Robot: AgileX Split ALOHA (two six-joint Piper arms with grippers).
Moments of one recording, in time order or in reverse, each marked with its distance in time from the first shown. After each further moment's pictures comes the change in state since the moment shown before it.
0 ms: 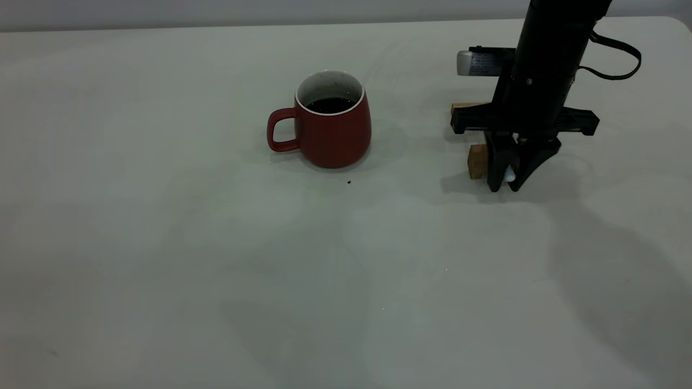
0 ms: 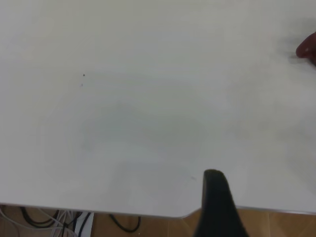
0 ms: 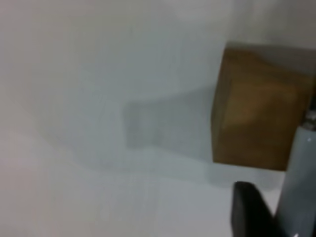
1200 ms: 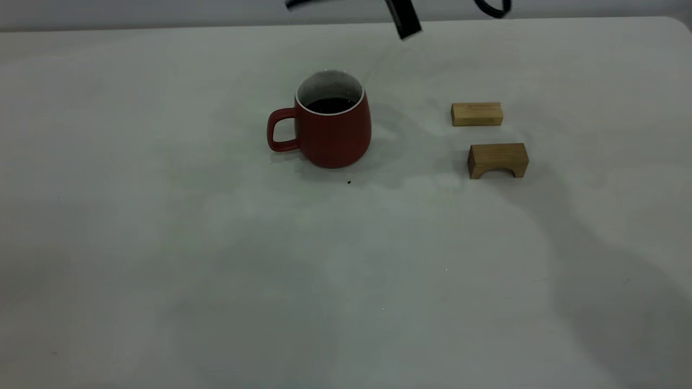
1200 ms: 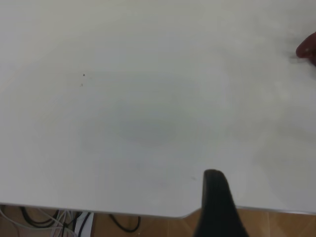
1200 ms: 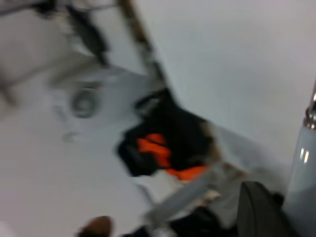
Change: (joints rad) left arm 0.000 0.000 0.000 0.000 0.000 -0.001; right arm 0.054 -0.149 -0.077 1.211 0.301 -0.233
